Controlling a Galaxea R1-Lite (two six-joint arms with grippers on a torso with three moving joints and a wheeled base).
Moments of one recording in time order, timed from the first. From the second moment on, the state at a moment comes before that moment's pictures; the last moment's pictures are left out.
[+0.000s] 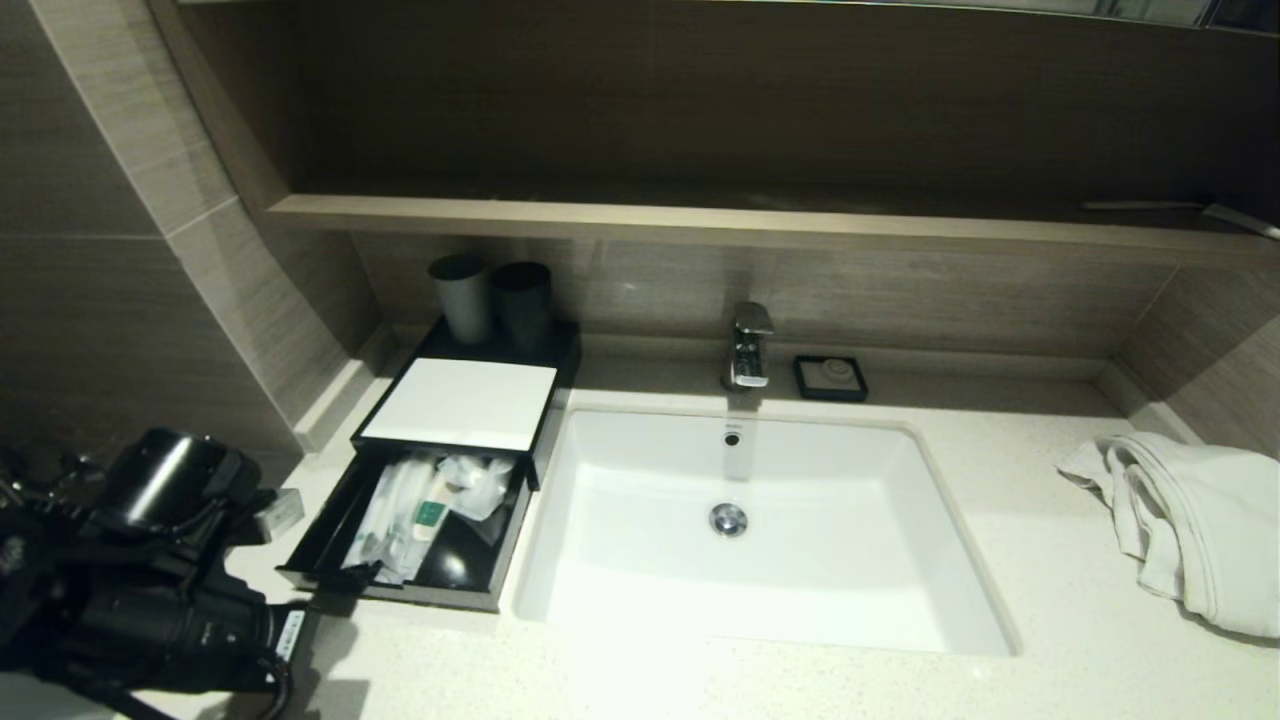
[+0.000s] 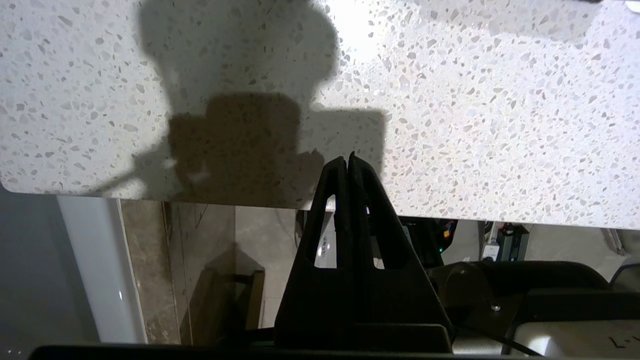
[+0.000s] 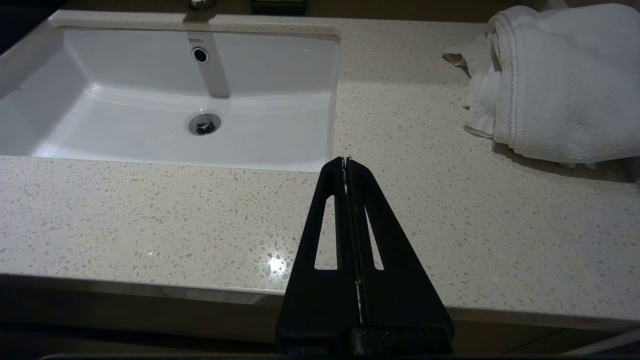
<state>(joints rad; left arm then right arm) -0.13 1.51 -0.66 0.26 -0.05 -0.12 0.00 0.00 0.00 0.00 0.00 0.00</state>
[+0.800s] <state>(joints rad) -0.13 1.64 -0.66 0.10 0.00 -0.13 0.00 0.00 0.00 0.00 0.00 0.00</state>
